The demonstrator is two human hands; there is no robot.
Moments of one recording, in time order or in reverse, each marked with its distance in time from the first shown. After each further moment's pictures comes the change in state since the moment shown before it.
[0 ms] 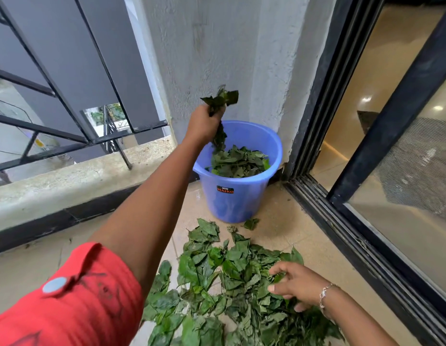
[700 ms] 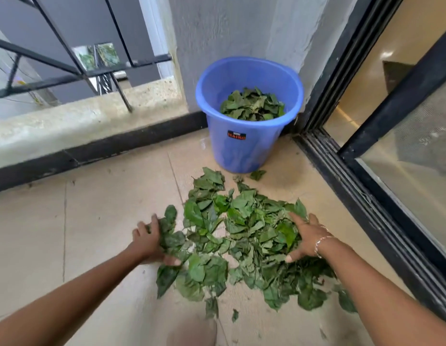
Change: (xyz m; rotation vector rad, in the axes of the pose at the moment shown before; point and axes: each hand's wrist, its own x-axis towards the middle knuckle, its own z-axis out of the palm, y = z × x) left_hand -0.279 -0.231 -0.045 0.766 -0.791 -0.740; right_hand 0.050 0.052 0.004 -0.576 0.097 0.235
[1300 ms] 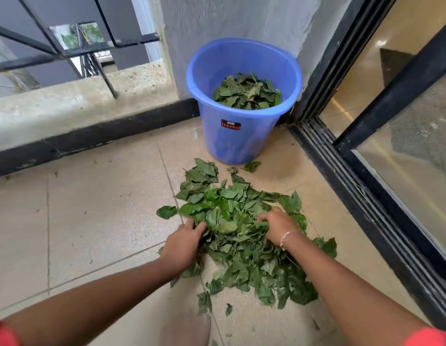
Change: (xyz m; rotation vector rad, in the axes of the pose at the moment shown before) left_hand -0.026 0.079 0.034 0.197 0.337 0.456; right_hand 0.016 -0.046 0.026 0.010 0.203 -0.184
